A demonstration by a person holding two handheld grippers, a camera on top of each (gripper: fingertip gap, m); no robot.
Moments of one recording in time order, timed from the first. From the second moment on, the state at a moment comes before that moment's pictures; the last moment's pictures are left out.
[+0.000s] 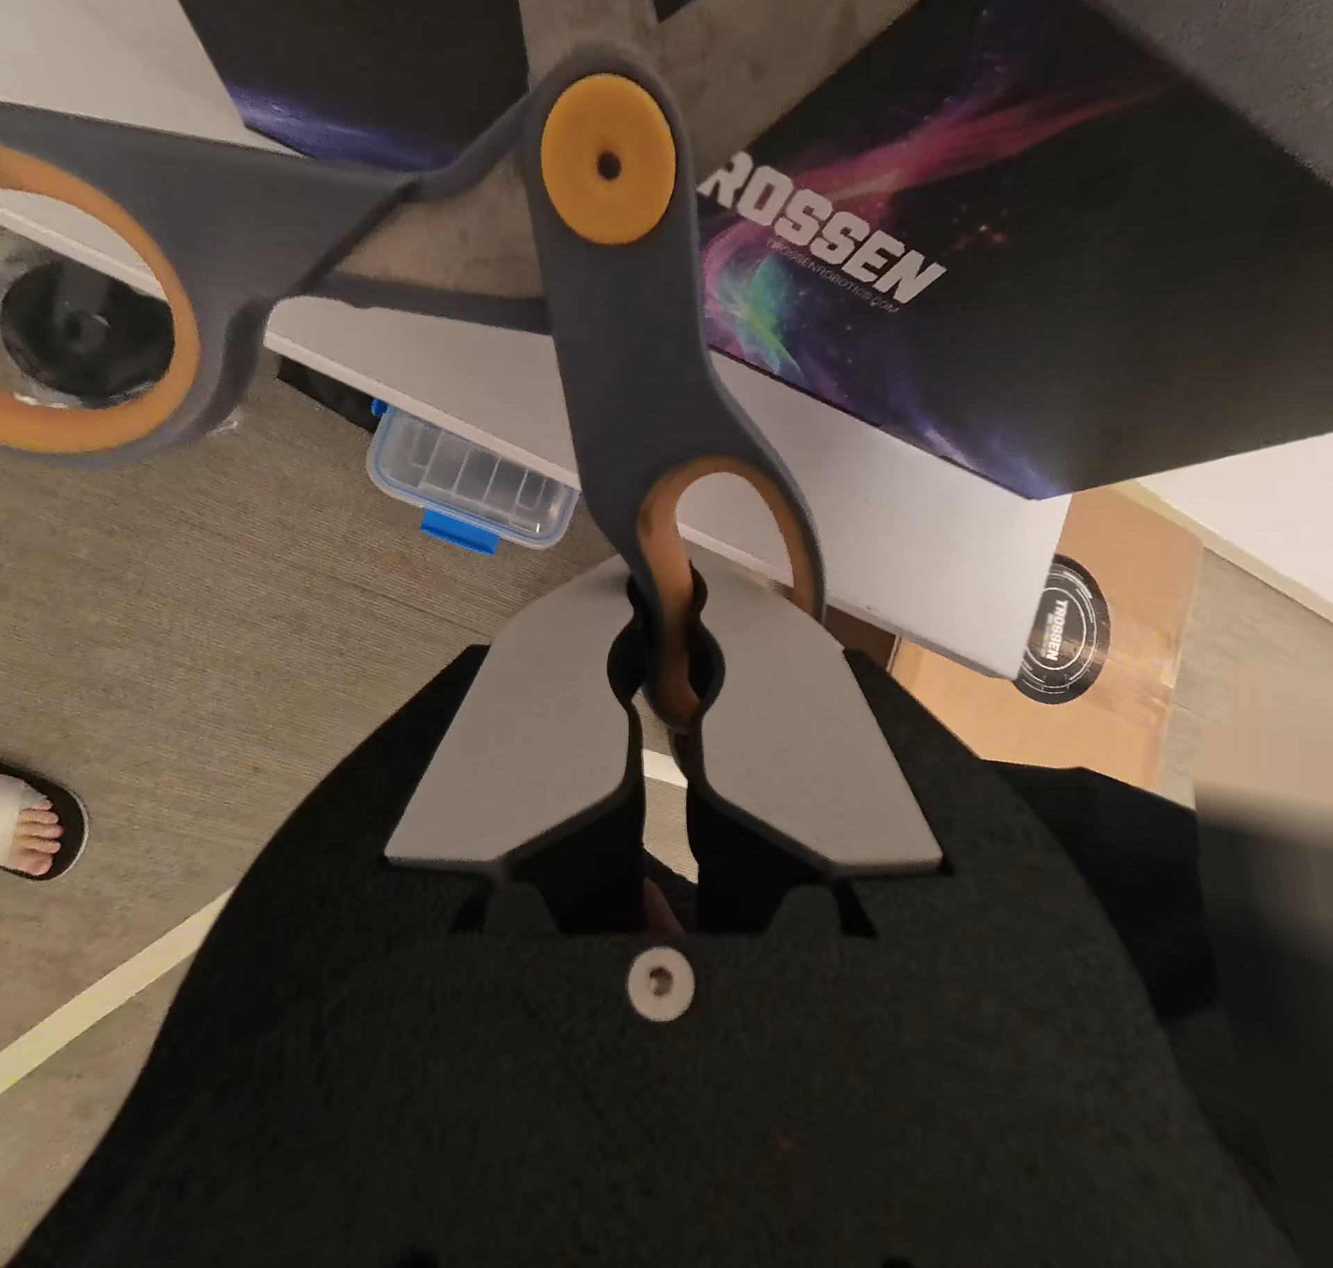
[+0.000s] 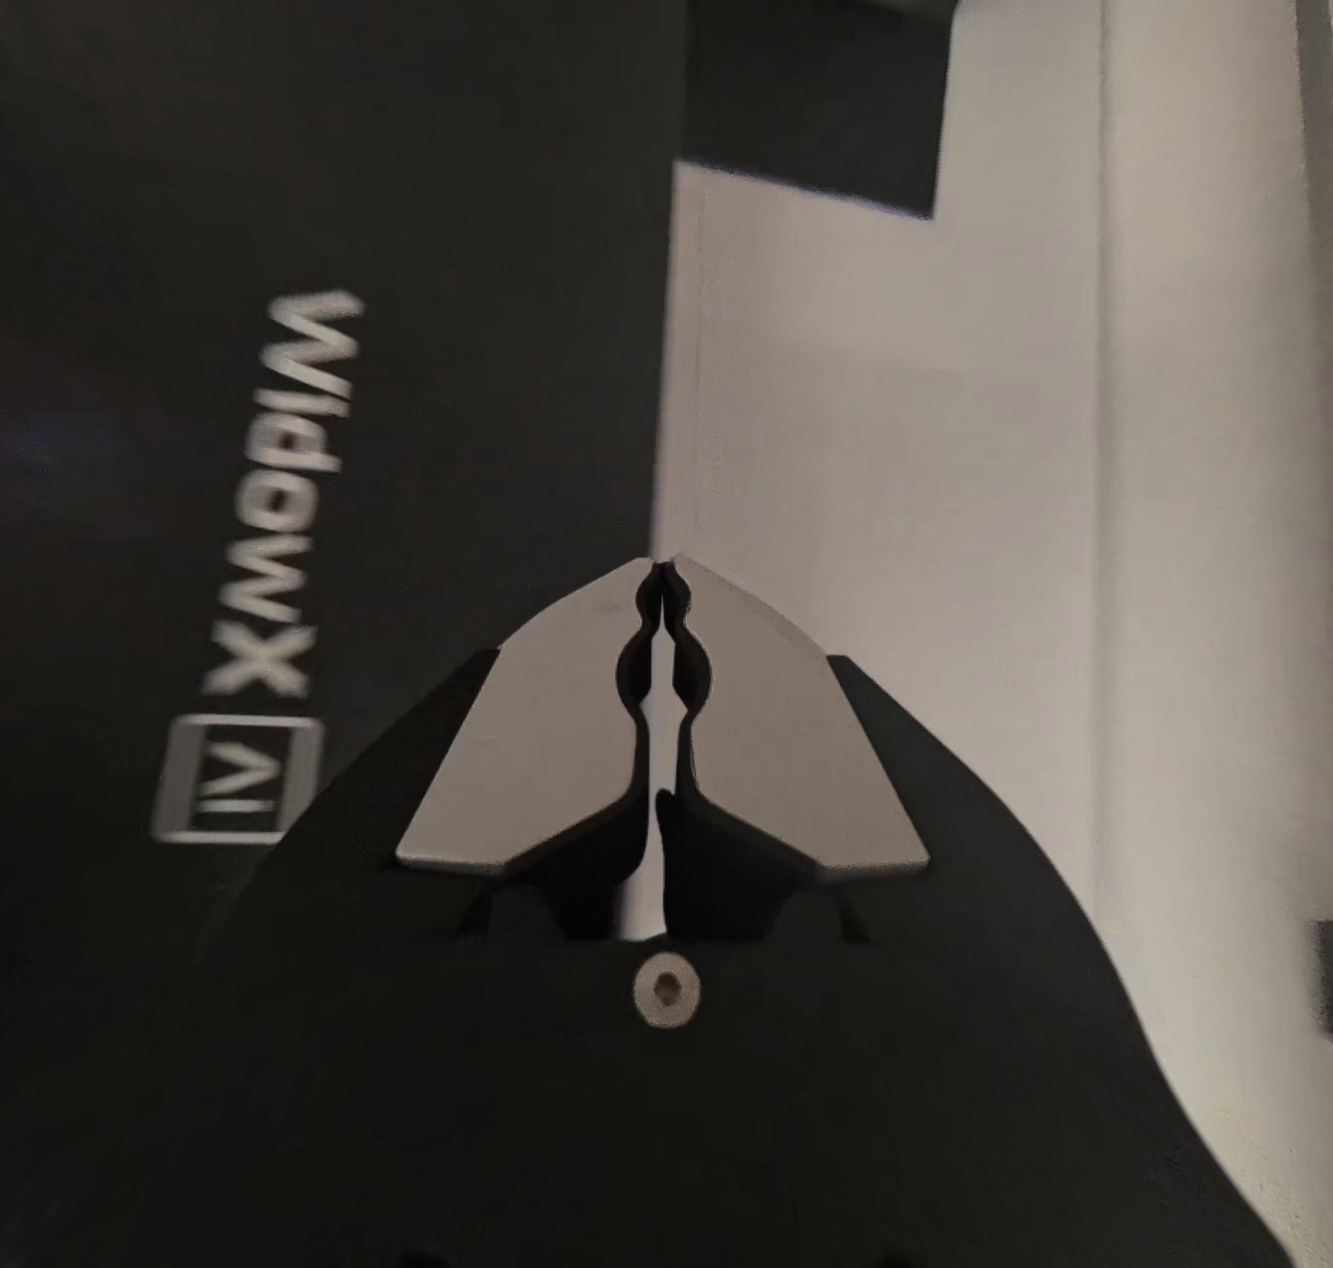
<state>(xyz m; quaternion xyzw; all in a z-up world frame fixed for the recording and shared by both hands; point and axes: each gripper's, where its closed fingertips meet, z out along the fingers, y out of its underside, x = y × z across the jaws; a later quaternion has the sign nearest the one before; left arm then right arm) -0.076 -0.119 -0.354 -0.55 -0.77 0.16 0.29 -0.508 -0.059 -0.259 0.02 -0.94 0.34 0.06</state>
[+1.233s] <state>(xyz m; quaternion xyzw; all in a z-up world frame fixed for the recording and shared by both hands) -0.097 -0.113 -0.371 -0.55 -0.77 0.15 0.27 -0.497 -0.063 -0.372 0.16 -0.96 0.21 -0.11</state>
